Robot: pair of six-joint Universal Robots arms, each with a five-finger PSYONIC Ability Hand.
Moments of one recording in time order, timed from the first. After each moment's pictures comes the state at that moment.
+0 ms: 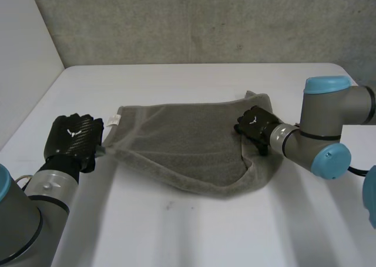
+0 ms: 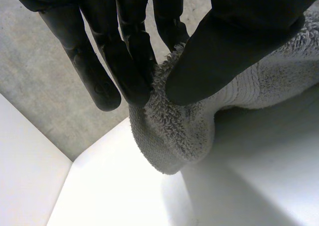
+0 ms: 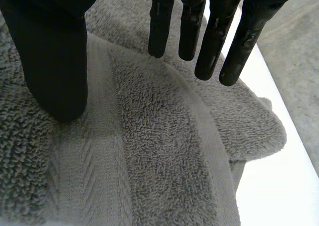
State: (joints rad) left arm 4.33 -1.65 -2.05 3.62 -1.68 3.50; right arm 1.91 -0.66 0.95 0.20 1.25 2.22; left_hand 1.19 1.22 1.22 1.22 1.03; right_hand 0.42 0.47 0.51 0.51 0.33
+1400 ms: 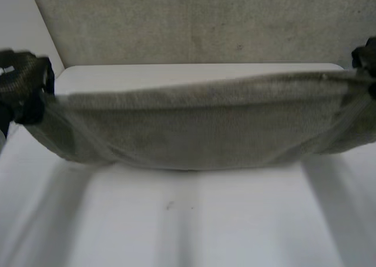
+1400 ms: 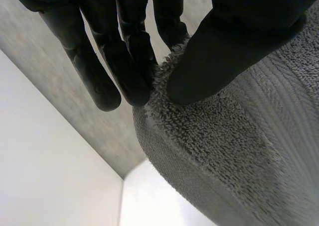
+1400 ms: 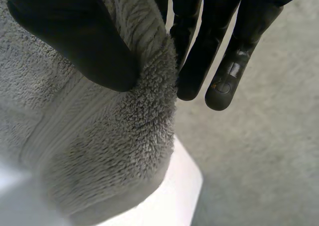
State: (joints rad) left arm 4.42 -1.34 -1.71 3.06 -1.66 3.51; right arm 1.55 -1.70 1.43 0.44 1.22 2.44; left_hand 1.19 1.22 1.22 1.22 1.03; right_hand 0.97 1.18 1.19 1.19 0.98
